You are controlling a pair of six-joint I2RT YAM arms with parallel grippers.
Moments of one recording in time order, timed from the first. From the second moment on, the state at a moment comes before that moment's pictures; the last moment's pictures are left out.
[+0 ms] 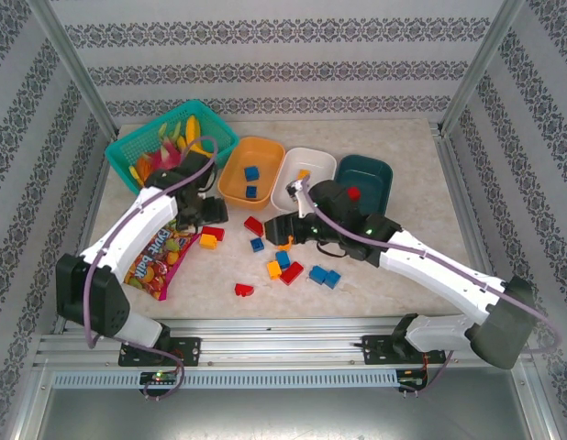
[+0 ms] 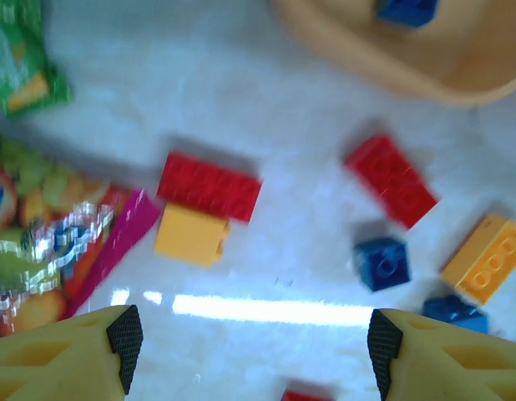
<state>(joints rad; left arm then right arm) -0.32 1.44 1.24 -1.09 -0.02 -0.57 0.84 1.27 1.06 -0.40 -0.20 0.52</state>
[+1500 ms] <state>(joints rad) -0.32 0.69 0.92 -1.29 -0.11 -0.92 1.14 2.09 1.53 -0.83 -0.07 0.11</state>
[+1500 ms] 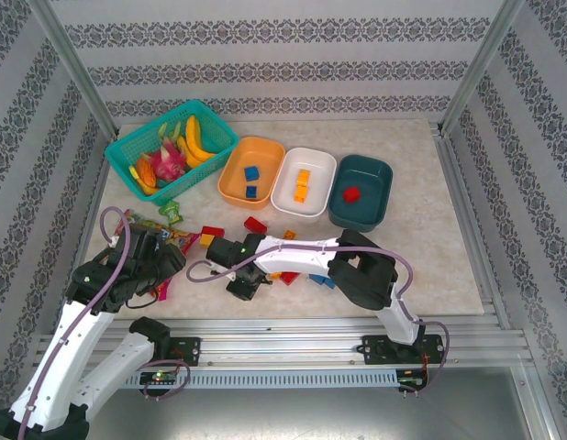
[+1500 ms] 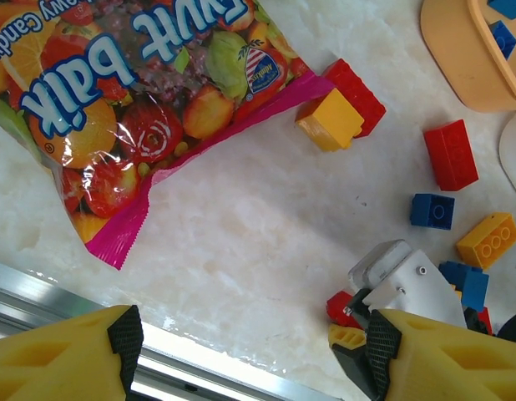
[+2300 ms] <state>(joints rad) -0.52 1.30 1.23 -0.78 0.17 -0.75 0.24 1.70 1.32 -0.80 -0.13 0.34</state>
